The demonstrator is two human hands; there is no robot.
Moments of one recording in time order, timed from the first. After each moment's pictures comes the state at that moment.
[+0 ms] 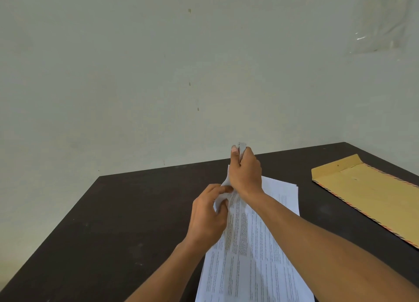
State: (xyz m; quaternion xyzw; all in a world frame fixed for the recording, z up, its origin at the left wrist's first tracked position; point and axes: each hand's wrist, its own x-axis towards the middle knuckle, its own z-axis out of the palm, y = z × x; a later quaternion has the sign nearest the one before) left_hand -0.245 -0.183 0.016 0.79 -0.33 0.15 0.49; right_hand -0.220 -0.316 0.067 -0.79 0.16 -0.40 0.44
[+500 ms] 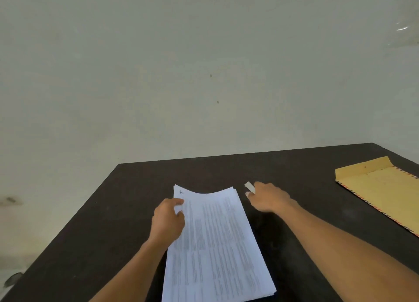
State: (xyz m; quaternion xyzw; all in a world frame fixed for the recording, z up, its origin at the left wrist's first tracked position) left_hand -0.187 -0.065 -0.025 0.92 -0.06 0.08 0.38; right_hand -0.215 -0.343 0.009 -0.97 0.18 0.05 0.17
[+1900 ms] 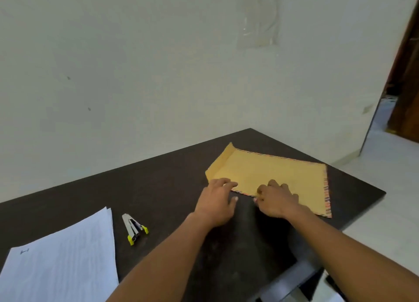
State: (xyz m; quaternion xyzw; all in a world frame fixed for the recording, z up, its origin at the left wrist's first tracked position) left_hand -0.272 -0.424 -0.020 0.83 -0.53 0.02 0.18; right_hand -0.399 -0.580 -0.023 -0.92 0.36 0.02 0.13
